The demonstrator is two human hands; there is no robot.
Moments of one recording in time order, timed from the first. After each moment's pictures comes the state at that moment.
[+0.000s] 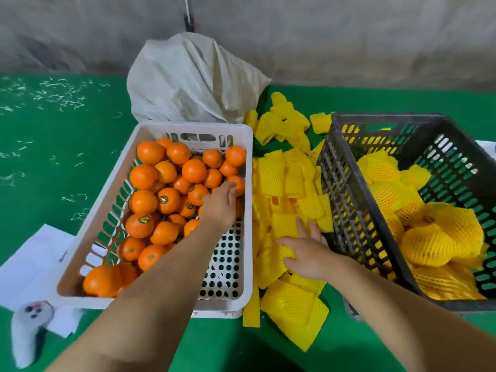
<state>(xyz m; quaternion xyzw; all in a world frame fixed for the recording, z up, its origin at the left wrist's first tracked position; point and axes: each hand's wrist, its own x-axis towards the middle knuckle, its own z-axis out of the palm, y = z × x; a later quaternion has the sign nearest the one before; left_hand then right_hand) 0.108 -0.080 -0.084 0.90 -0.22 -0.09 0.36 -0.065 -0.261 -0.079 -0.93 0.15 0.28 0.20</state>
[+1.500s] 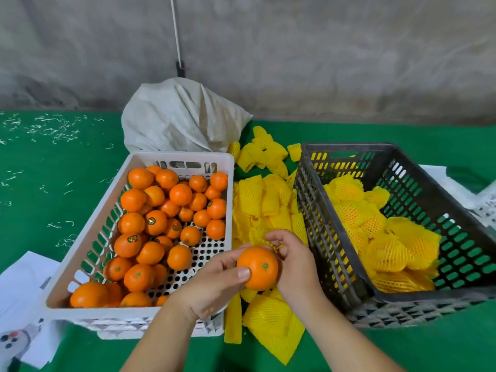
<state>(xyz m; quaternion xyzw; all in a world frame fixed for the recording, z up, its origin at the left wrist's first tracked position) -0.034 -0.040 -0.014 0.48 -0.21 -0.46 0.71 -0.117 -0.193 -0.002 -0.78 0.26 -0.18 0.54</state>
